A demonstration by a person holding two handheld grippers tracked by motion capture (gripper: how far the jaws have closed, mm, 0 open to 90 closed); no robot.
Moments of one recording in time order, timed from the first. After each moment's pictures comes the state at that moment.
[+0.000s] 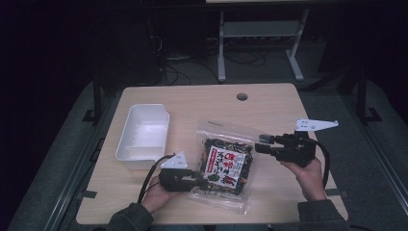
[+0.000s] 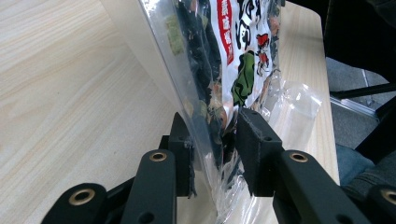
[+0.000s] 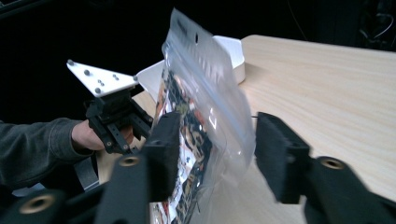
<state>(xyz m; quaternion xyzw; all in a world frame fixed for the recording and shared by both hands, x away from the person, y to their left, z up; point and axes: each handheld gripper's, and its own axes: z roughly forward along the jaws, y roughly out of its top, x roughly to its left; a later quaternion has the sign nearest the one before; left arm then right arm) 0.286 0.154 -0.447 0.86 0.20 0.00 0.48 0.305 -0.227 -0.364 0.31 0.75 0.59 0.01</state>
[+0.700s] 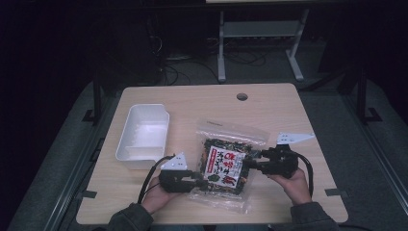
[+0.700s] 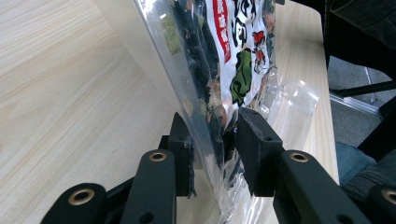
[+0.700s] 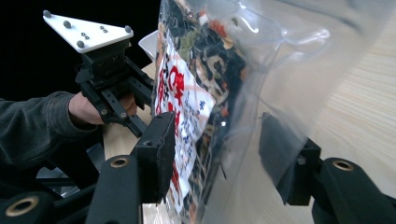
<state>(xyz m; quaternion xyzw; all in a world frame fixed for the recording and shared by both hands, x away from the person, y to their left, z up) 0.283 0.154 -0.447 0.86 0.19 0.00 0.48 0.302 -0.198 -0.407 0.31 0.76 0.56 -0.04</state>
